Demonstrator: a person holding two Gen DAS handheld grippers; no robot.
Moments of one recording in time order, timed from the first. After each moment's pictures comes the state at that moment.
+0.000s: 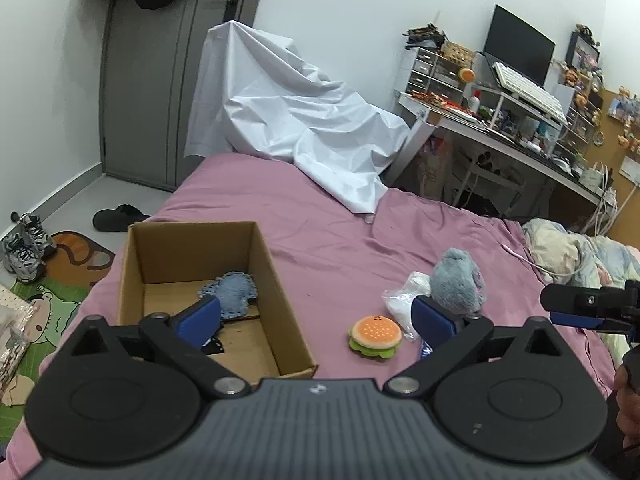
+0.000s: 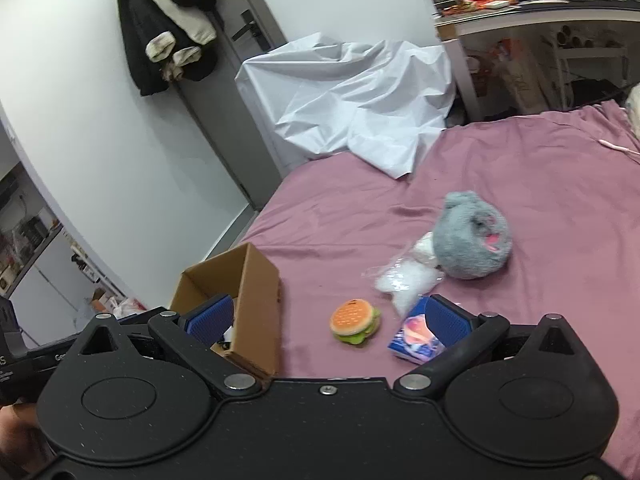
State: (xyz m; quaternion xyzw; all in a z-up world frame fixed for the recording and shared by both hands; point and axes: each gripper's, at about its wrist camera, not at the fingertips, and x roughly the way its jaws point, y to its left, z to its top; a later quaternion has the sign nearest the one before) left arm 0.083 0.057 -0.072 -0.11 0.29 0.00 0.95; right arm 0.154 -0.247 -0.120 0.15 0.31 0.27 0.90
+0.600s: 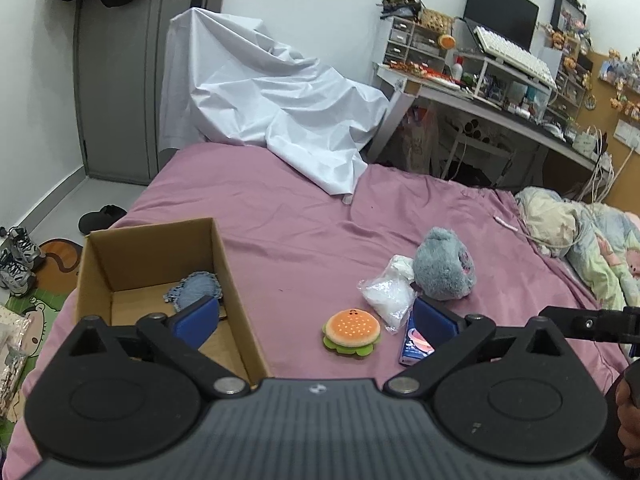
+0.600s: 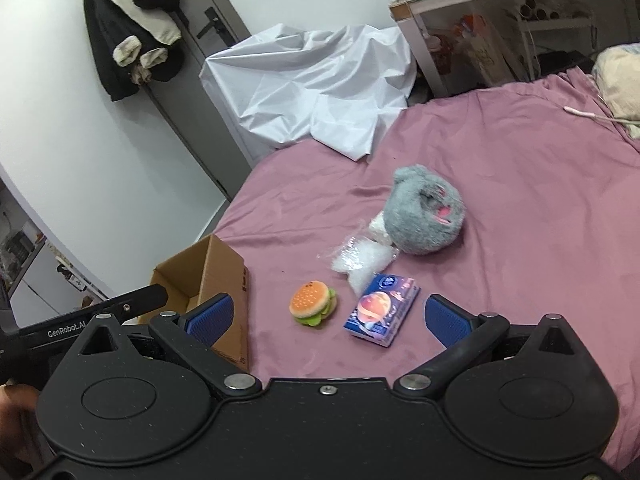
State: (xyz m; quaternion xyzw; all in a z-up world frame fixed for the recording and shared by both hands) left arm 0.118 0.019 -0.075 -0.07 0.32 -0.02 0.94; right arm 0.163 -0.277 -0.145 0.17 0.34 0.24 0.89
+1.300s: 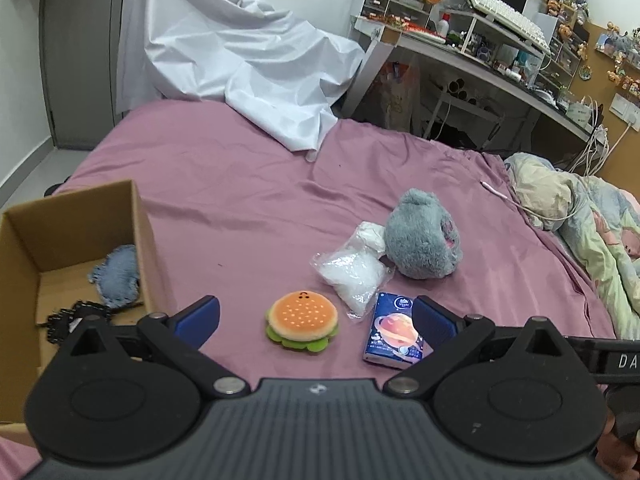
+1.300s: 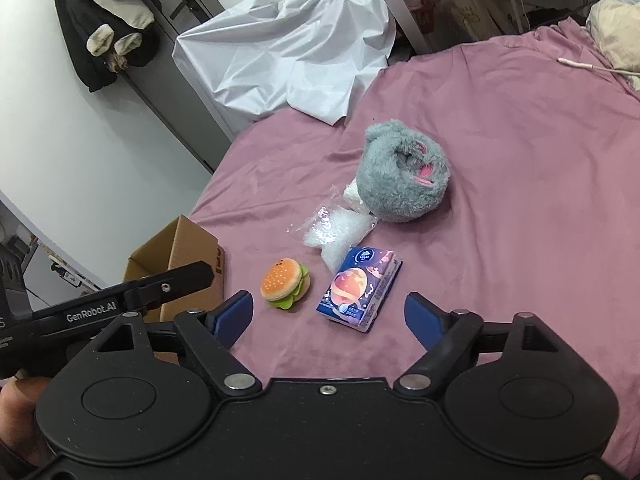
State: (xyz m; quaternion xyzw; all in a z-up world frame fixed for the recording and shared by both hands) left arm 0.174 -0.020 -0.118 -0.08 0.37 -0.05 0.92; right arm 0.193 -0.279 -0.181 0.18 0.39 0.23 0.87
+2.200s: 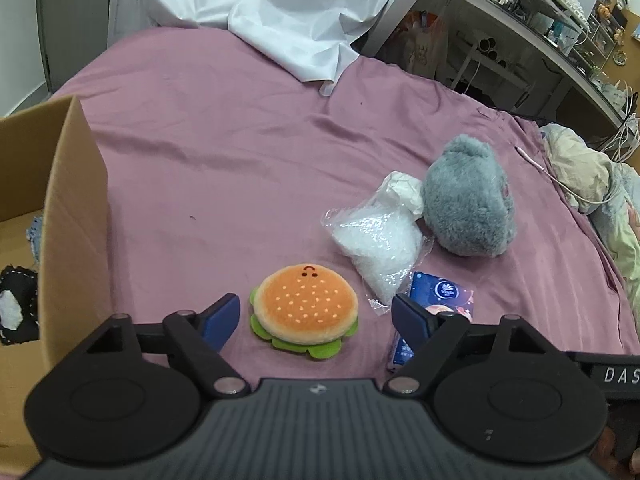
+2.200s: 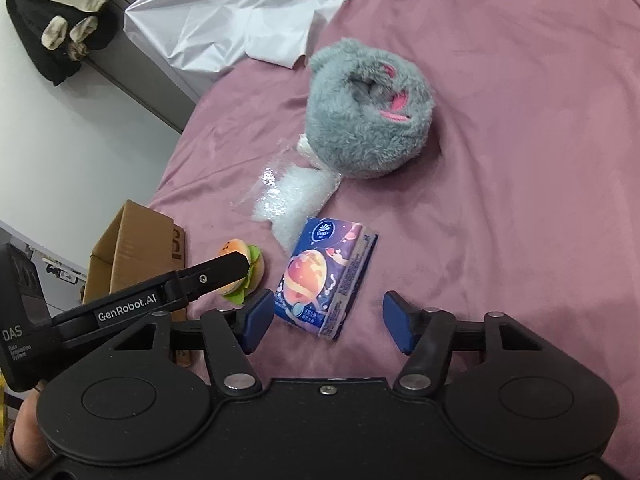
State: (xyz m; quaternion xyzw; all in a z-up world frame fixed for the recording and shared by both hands) left arm 0.234 -0.026 -0.187 -0.11 0.44 -0.04 0.89; right arm 0.248 -0.270 -0.237 0.22 0.47 0.23 0.82
